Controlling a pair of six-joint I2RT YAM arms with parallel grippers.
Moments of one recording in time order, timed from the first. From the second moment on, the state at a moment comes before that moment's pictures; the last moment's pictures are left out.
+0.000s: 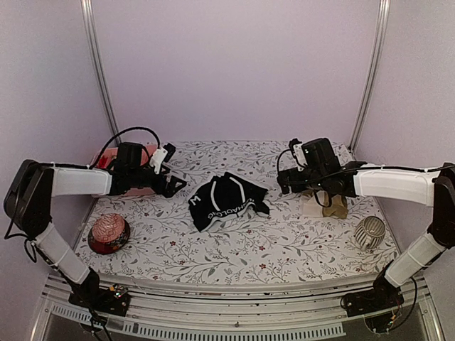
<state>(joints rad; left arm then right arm) -0.32 1.58 0.85 0.17 0.38 0.22 0.65 1.53 1.01 -0.14 0.27 0.19</state>
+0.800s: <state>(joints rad) -0.55 1.92 1.08 -0.05 -0.17 0.34 0.67 1.90 1.22 -0.23 0.28 0.17</state>
